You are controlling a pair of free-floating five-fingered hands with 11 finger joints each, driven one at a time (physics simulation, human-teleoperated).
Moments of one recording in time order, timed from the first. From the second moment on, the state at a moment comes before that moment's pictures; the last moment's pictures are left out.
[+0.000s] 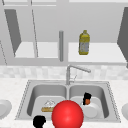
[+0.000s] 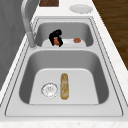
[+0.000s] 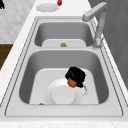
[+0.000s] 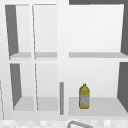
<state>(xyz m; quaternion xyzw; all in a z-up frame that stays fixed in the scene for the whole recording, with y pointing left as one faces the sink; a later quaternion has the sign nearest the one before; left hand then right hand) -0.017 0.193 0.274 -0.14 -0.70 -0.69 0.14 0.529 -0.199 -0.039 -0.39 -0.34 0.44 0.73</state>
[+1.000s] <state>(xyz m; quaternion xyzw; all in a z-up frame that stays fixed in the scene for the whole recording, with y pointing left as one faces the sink) -0.017 0.193 0.274 -0.14 -0.70 -0.69 0.14 0.509 -0.270 0.070 -0.39 -0.34 0.44 0.73</state>
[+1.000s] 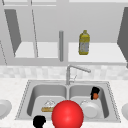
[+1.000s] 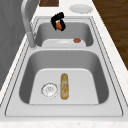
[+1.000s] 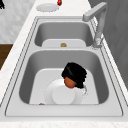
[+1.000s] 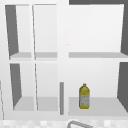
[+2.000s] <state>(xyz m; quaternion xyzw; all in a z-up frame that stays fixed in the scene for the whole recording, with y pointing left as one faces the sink) -0.017 0.193 0.274 -0.14 -0.70 -0.69 0.14 0.461 -0.311 0.152 -0.41 -0.33 0.45 0.72</state>
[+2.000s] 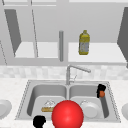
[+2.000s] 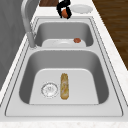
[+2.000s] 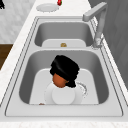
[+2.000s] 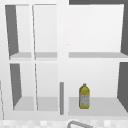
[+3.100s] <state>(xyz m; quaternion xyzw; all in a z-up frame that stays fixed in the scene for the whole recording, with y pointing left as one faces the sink) -0.017 0.193 0.274 -0.14 -0.70 -0.69 0.14 0.410 -0.421 0.179 -0.41 -0.33 0.45 0.72</state>
